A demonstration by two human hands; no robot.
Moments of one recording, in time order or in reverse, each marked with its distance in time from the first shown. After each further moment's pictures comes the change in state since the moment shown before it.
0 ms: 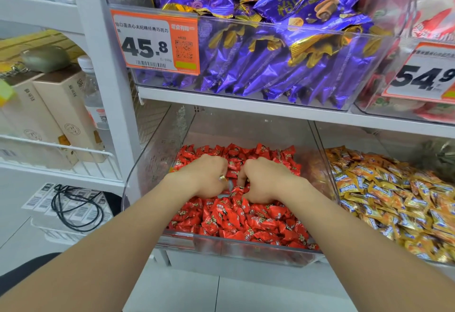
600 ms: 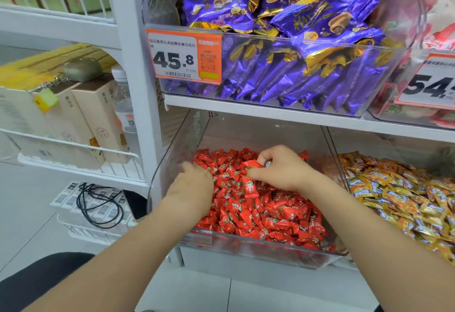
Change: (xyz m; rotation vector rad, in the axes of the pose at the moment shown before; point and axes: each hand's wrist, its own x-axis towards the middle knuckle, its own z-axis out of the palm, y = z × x) left_hand -0.065 -0.002 0.001 0.455 0.045 -0.334; right_hand -0.010 0.002 -0.019 0.612 0.211 0.071
